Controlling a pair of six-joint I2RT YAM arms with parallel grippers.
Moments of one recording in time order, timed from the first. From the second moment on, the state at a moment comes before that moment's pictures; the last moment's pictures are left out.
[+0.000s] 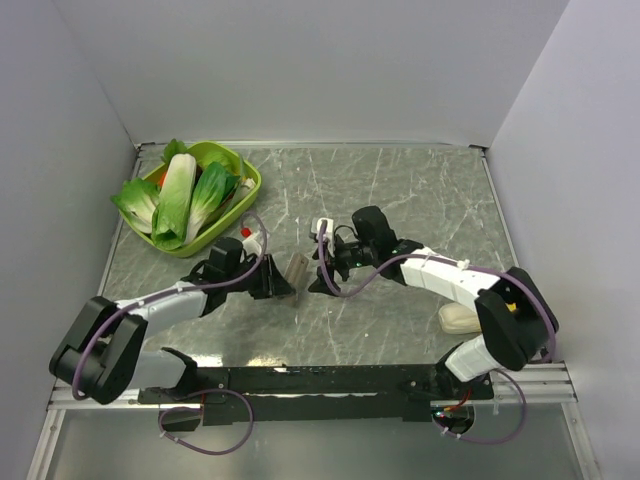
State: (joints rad) left arm -0.47 1.28 0.44 0.24 0.58 -0.68; right arm 0.64 1.45 0.85 0.00 -0.73 -0.38
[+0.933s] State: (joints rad) left arm -0.49 1.46 0.53 0.06 0.51 -0.62; right arm 0.58 1.84 0.74 0.63 -0.94 -0.03
